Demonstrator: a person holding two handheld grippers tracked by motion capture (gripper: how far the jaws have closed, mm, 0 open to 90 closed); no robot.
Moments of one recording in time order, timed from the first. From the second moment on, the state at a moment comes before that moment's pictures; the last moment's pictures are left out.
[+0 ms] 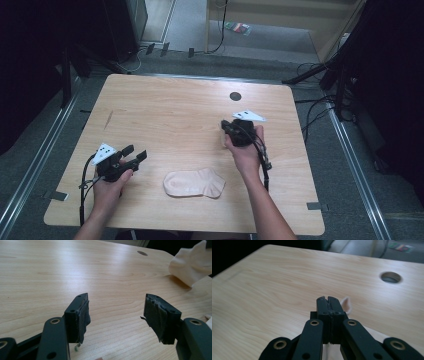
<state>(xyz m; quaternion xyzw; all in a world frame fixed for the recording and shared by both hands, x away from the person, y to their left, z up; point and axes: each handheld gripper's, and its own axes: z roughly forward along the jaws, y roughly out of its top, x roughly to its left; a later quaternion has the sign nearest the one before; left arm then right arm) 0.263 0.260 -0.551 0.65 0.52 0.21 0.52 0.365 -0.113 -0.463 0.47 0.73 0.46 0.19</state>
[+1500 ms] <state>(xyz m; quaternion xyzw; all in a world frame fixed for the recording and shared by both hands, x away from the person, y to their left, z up) 0.341 0.177 -0.529 0.71 0.53 0.13 0.45 0.381 -0.159 -0.536 0.56 0.68 0.46 0.13</state>
